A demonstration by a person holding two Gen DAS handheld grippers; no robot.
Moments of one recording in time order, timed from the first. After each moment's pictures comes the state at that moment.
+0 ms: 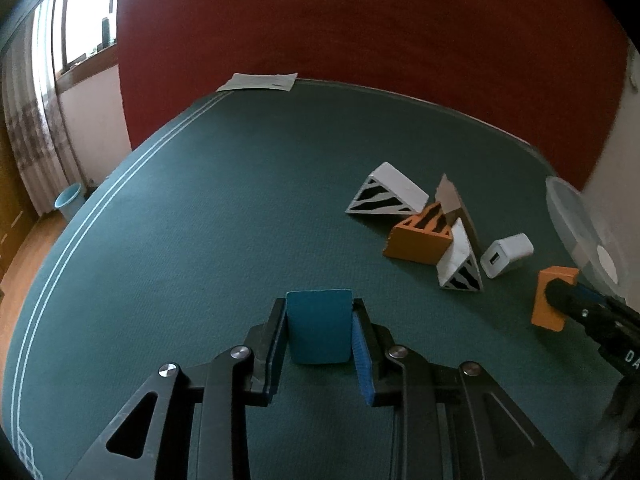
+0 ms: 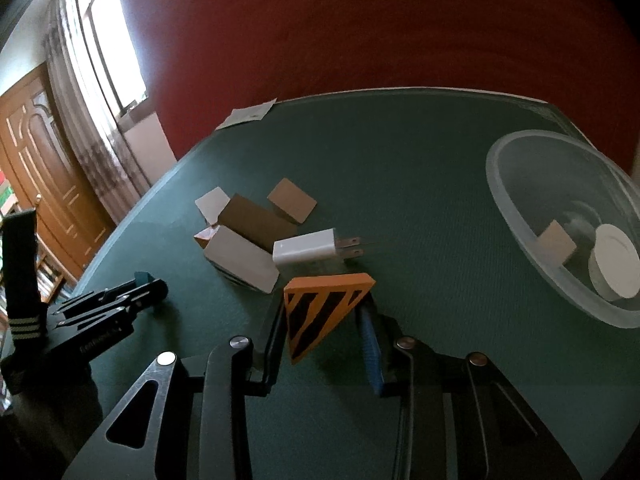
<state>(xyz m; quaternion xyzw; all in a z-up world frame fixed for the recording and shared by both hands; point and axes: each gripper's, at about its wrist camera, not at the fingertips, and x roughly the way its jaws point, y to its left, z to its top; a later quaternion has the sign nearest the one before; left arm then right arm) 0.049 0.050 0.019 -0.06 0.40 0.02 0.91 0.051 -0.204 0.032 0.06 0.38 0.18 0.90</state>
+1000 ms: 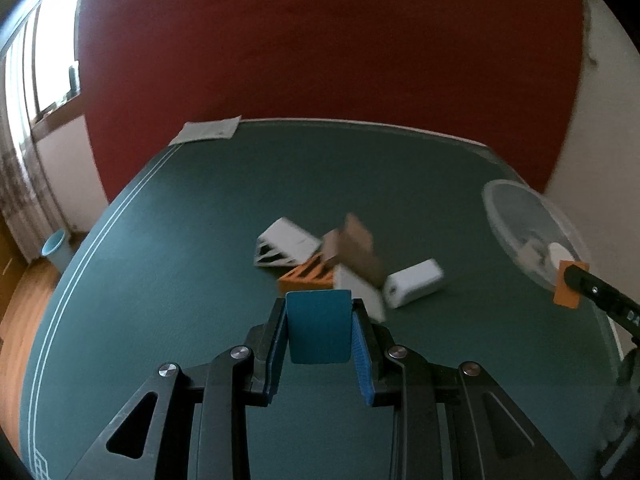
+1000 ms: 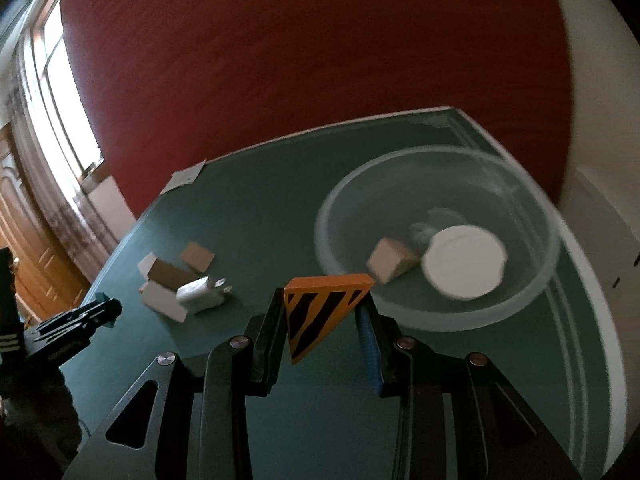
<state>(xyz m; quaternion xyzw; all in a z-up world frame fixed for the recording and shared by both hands) 0.052 -0.024 0.066 -0.01 0.37 -0.04 0.93 0.031 -0.325 0.060 0.12 0.34 0.09 0.93</state>
